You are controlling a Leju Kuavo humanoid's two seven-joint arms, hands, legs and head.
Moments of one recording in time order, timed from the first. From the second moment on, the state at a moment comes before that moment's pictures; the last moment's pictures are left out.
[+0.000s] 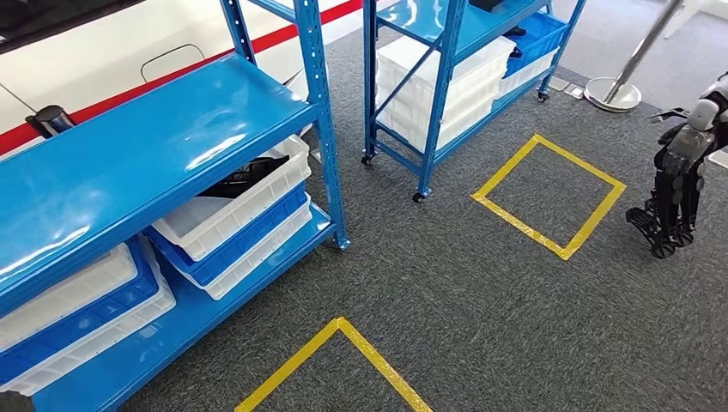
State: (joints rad) left arm -0.10 -0.16 1.14 -0.20 -1.10 0.45 0.15; right arm -0.06 0.16 -0.42 -0.19 0.64 -0.54 0.42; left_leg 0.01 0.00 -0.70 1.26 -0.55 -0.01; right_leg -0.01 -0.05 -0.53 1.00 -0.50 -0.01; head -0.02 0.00
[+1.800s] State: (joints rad) left arm -0.10 -0.17 1.15 -0.20 -1.08 0.47 0.14; right arm -0.07 0.15 -0.46 -0.20 0.66 -0.58 0.31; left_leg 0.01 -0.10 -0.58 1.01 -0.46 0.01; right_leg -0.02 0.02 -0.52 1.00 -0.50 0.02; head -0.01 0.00
